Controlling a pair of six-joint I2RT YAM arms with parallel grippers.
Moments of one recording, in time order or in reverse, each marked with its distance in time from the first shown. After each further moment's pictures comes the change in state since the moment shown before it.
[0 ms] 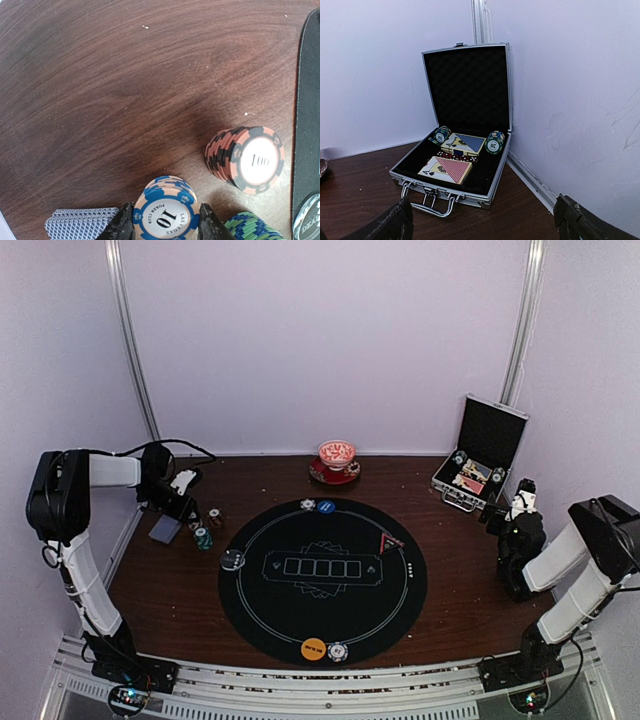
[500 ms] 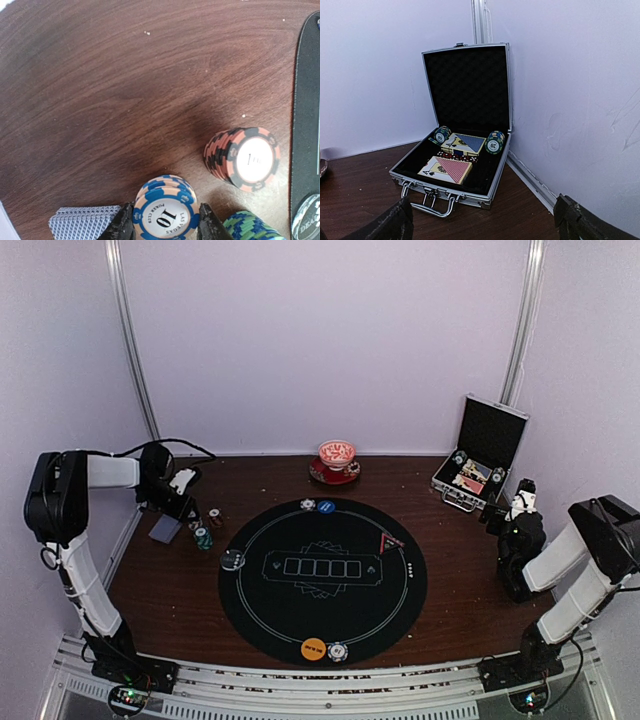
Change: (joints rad) left arm 0.000 -0.018 -0.016 0.020 -0.002 -0.002; right arm 0.000 0.000 0.000 0.000 0.000 0.000
